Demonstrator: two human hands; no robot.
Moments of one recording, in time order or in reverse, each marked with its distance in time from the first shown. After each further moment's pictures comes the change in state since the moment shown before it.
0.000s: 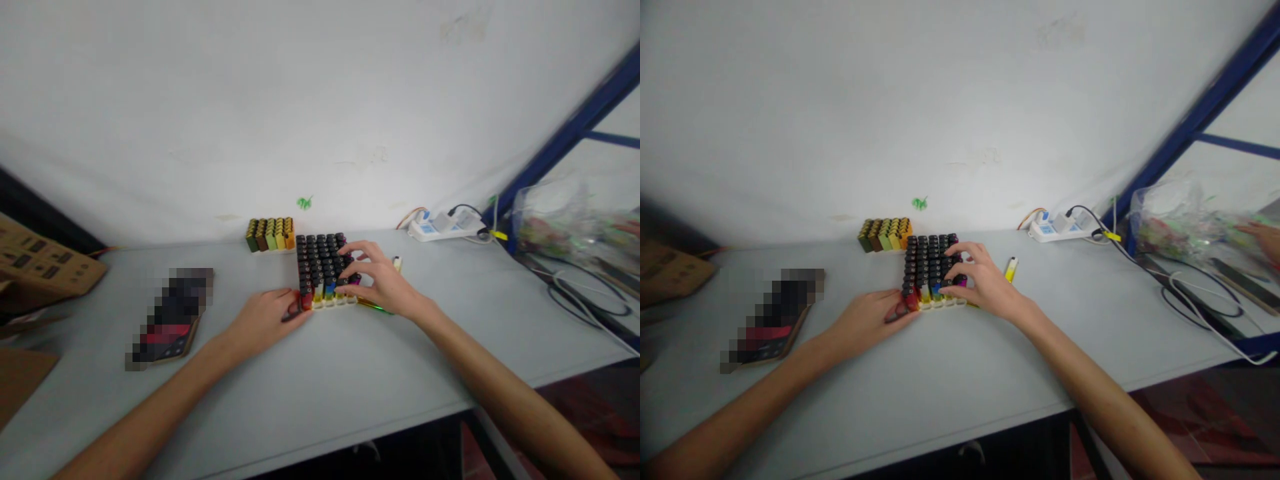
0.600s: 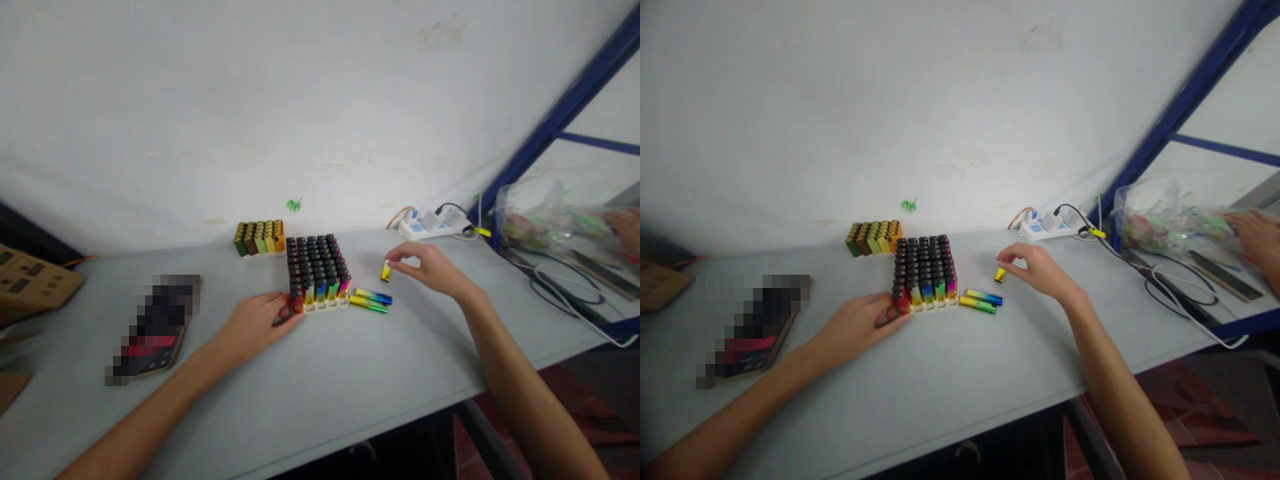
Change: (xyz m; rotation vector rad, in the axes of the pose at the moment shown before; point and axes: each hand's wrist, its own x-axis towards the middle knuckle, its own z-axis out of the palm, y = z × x) left_hand 0.000 0.001 -0.002 0.030 -0.015 -0.039; right_hand -0.049 0.057 -0.077 -0.084 -0.094 0.352
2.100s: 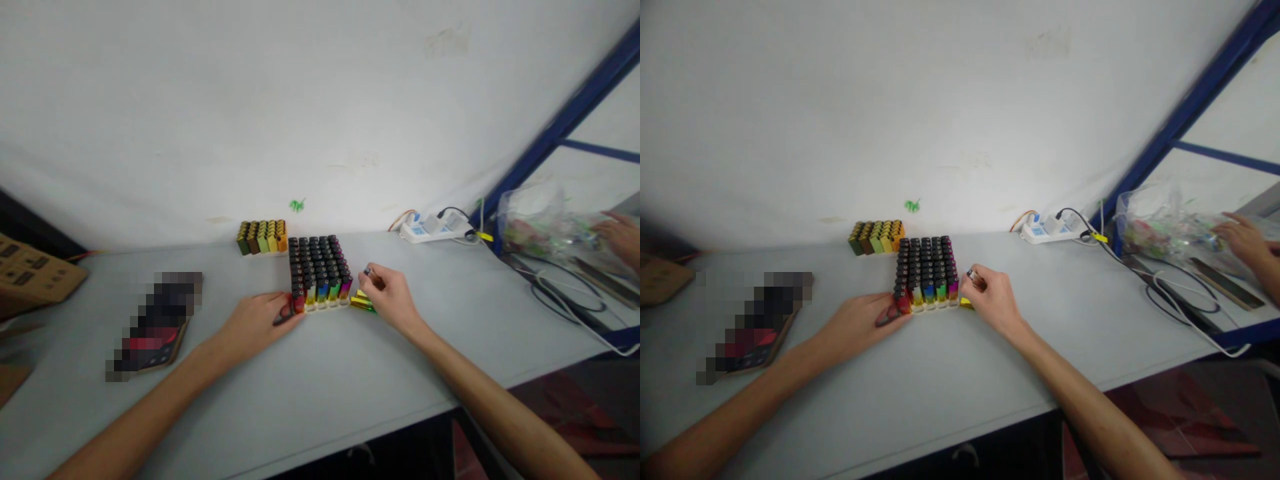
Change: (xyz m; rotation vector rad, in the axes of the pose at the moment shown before) left_hand 0.001 0.002 -0.002 -0.041 0.000 -0.012; right_hand 0.005 -0.084 0.079 0.302 0.299 0.259
